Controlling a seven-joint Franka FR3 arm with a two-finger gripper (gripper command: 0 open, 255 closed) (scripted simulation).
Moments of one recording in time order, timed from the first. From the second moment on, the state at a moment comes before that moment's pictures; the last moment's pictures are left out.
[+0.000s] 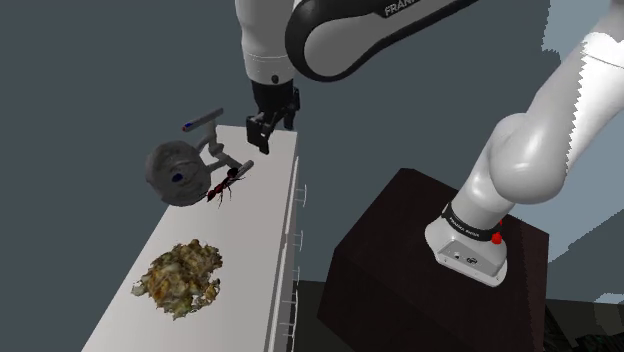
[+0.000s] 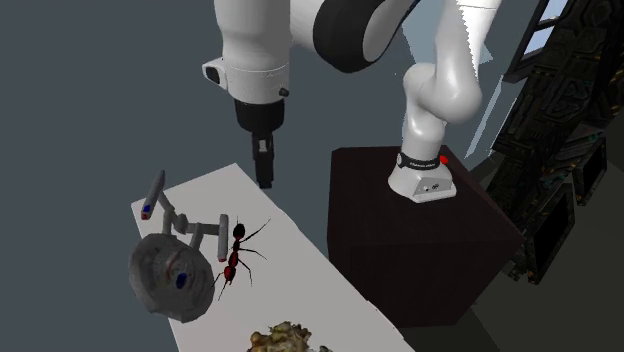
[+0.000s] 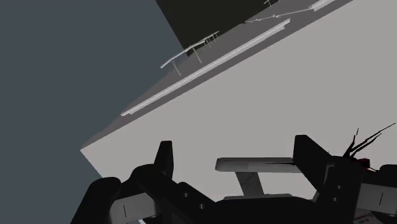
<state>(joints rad) 0.16 -0.08 0.44 -2.13 -0.14 2.04 0.53</state>
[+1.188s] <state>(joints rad) 0.37 0.49 0.47 -1.67 -0.44 2.03 0.82</state>
